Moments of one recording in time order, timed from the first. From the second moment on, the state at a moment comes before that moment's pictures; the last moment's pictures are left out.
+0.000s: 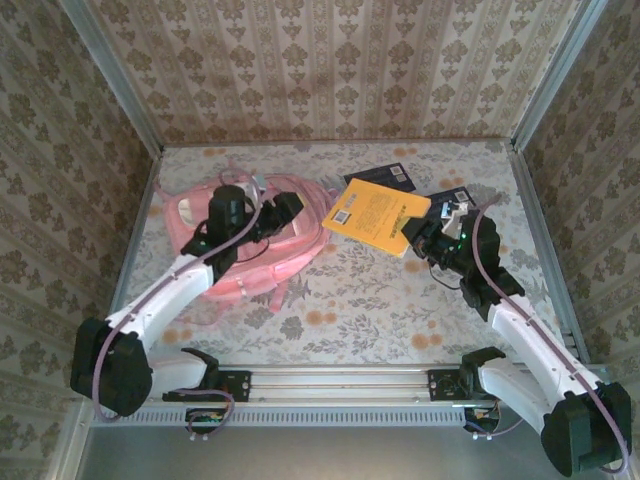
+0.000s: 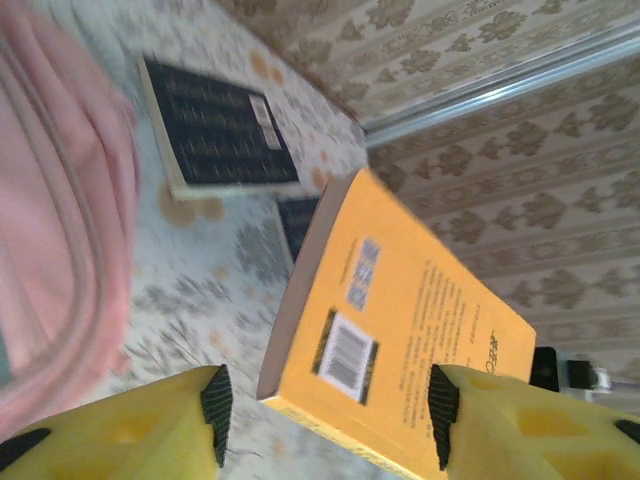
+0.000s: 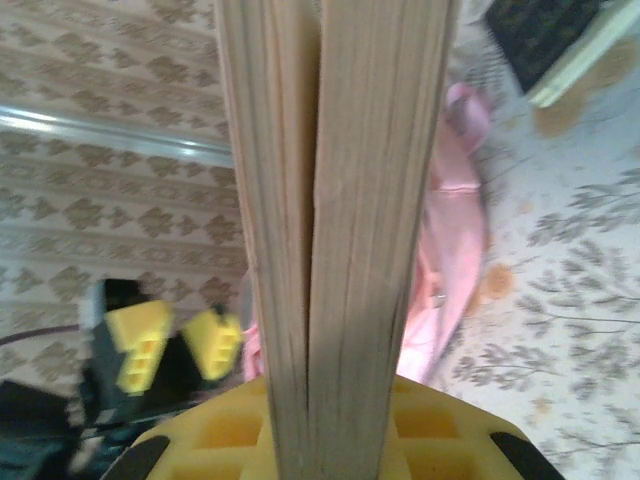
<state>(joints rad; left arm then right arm) -0.47 1.22 0.89 -0.03 0.41 -0.94 0.21 0.90 0.57 0.02 -0.45 1.12</state>
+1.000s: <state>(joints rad) -0.36 1.86 1.35 -0.32 0.34 -0.78 0.12 0.88 0.58 -0.18 -0.40 0.90</state>
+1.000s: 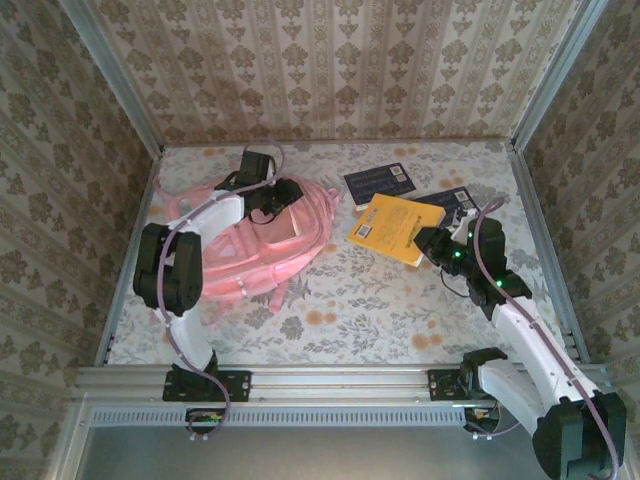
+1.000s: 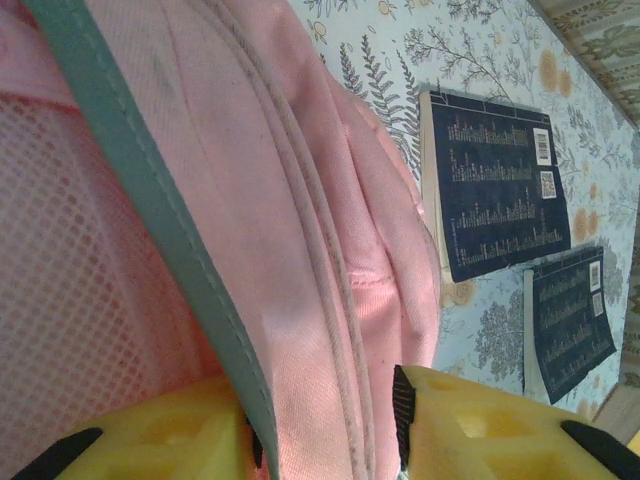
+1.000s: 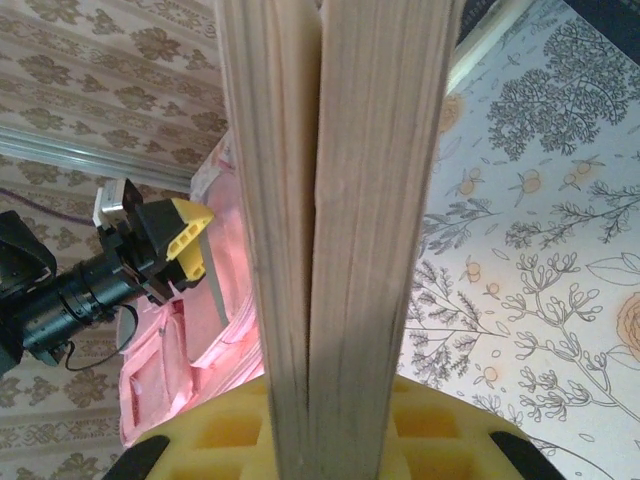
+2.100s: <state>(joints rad) -0.58 1.82 2.03 -1.08 0.49 -0.14 0.12 0.74 0.80 -0.56 -0.16 0.74</state>
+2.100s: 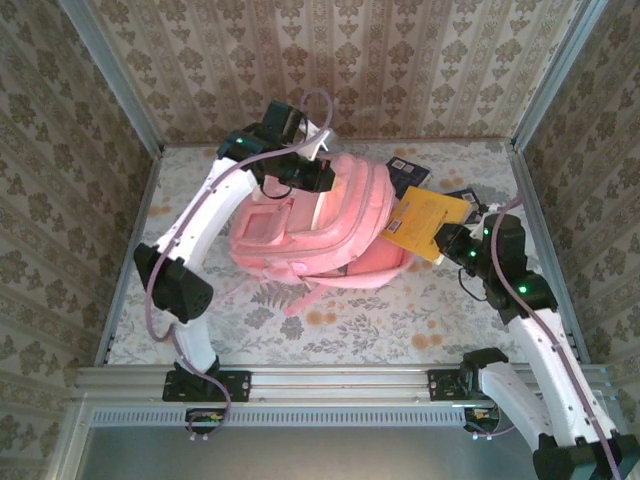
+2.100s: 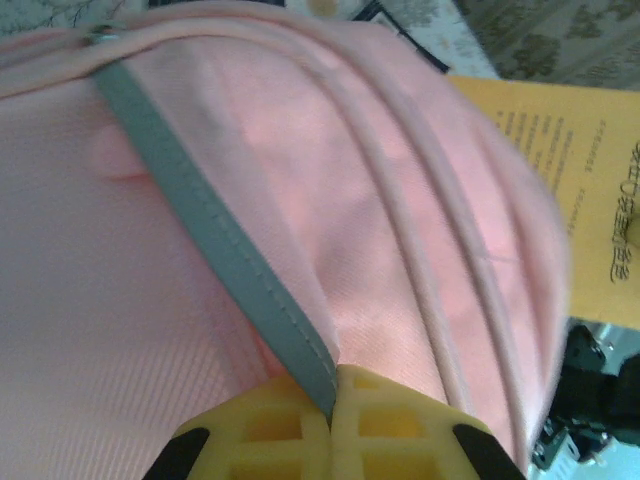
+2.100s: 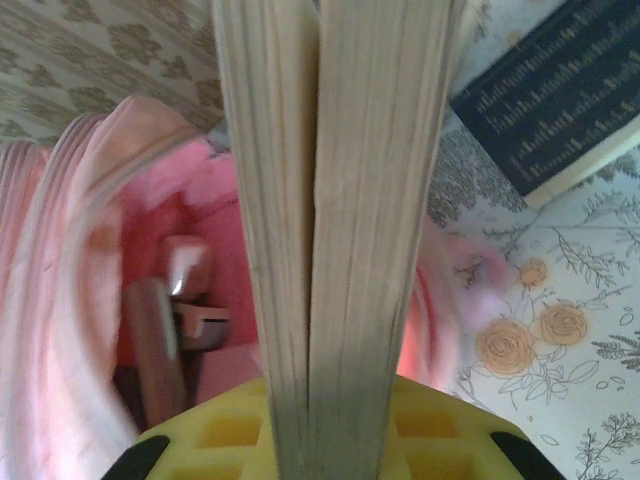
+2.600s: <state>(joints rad) -0.35 1.64 1.79 -0.82 0.76 -0.39 0.13 0.68 0.90 -0.61 -0.46 0.77</state>
